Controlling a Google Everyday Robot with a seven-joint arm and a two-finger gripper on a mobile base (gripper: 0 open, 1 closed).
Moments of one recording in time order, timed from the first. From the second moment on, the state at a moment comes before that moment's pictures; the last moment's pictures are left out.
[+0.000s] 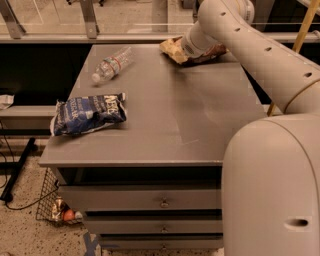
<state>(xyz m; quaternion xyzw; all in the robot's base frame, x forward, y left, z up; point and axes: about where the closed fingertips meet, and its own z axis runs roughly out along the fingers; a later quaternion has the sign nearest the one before) 0.847 -0.087 0.876 -0.43 0.81 -0.02 0.41</state>
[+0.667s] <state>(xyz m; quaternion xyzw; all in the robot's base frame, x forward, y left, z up) 0.819 -0.076 0.923 -0.45 0.77 0.01 0.46</state>
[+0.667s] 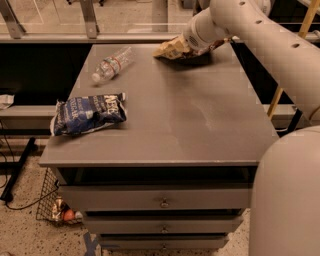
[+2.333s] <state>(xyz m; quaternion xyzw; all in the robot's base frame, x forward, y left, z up) 0.610 -0.021 1.030 -0.55 0.66 0.17 0.49</state>
